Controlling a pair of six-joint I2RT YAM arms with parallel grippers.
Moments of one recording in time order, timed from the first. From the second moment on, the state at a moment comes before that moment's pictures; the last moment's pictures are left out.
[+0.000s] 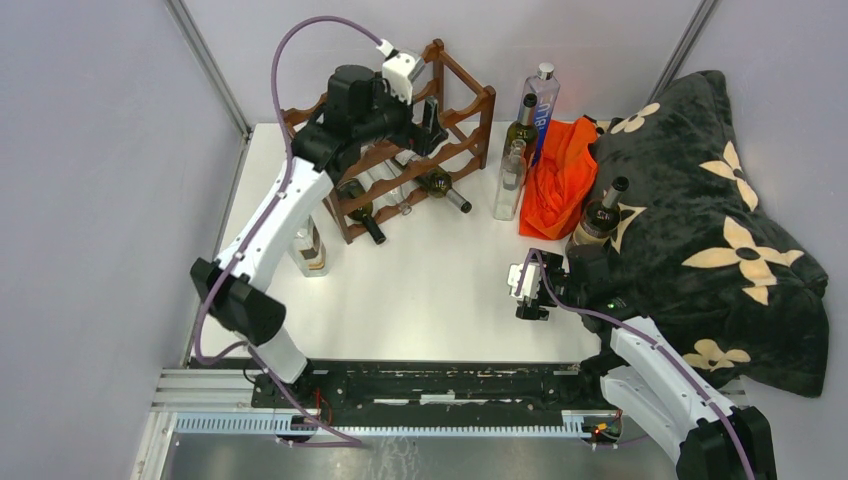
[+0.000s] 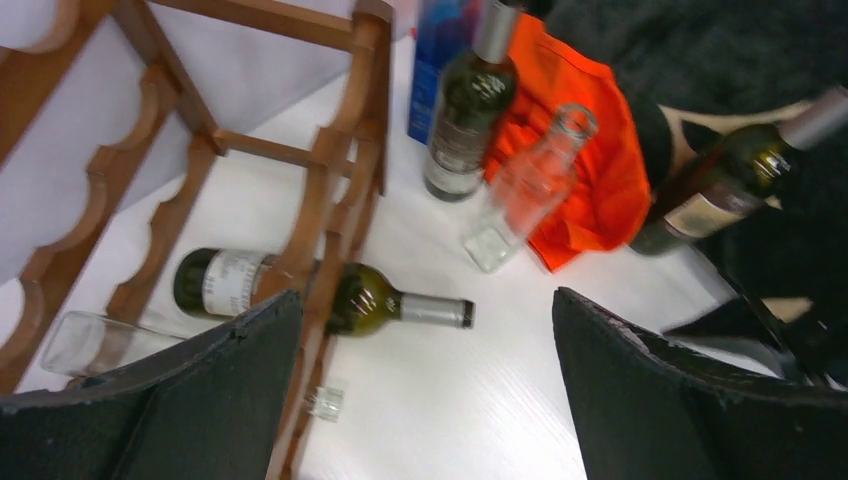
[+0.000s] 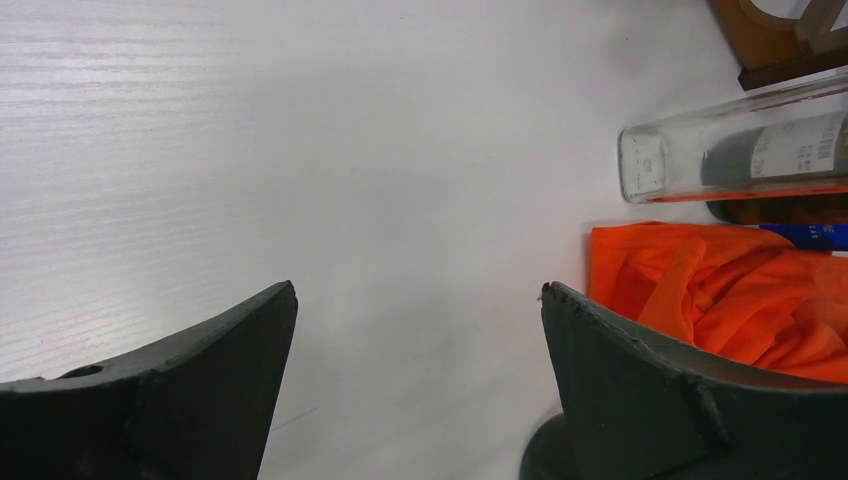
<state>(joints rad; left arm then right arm) -0.49 1.62 1.78 -0.47 0.31 0.00 0.32 0.79 0.38 -0.29 -0.50 -1.00</state>
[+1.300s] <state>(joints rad) -0.45 2.04 2.08 -0.75 0.26 0.32 0.32 0.80 0.38 -0.29 -0.51 -1.00</state>
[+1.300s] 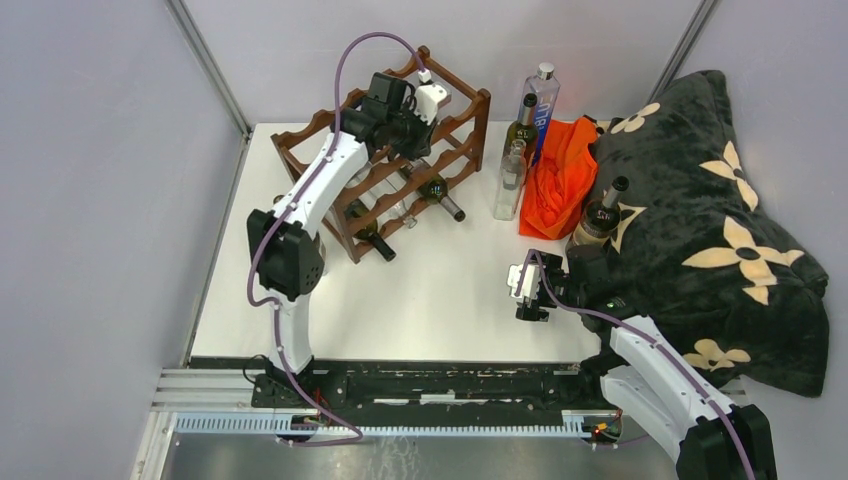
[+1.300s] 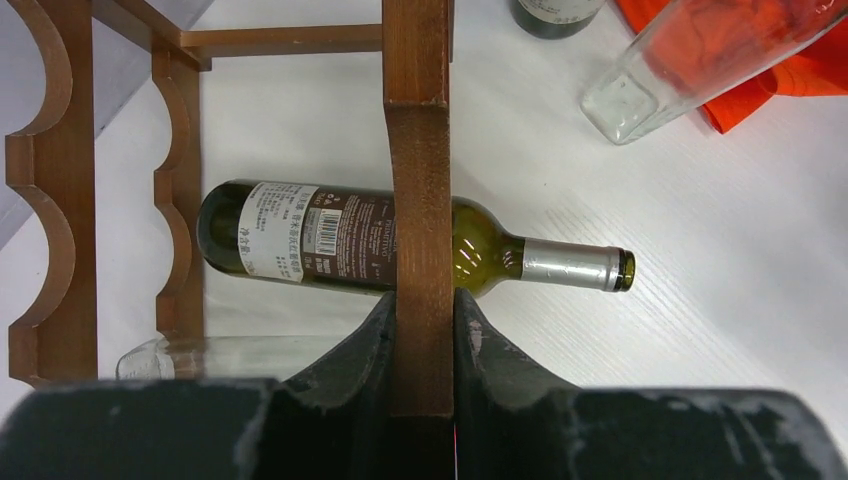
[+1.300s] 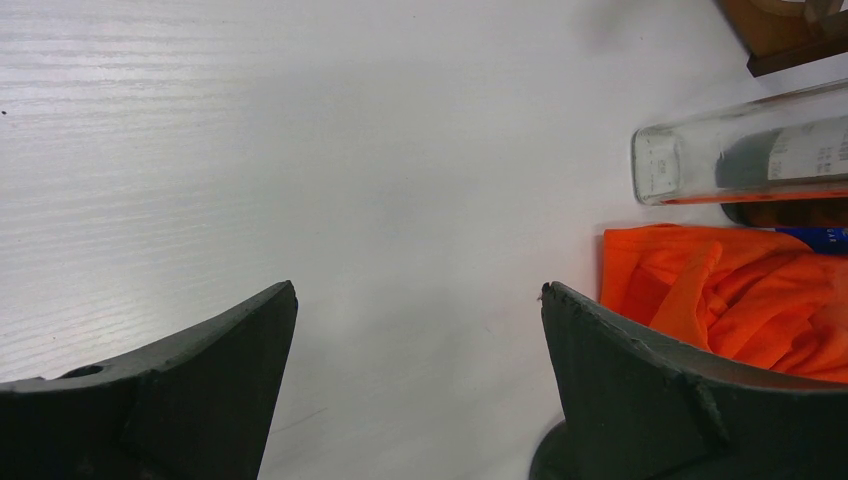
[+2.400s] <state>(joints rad) -0.41 1.69 1.79 -0.68 0.37 0.45 0.32 0.80 0.38 -0.29 -0.55 -0.99</state>
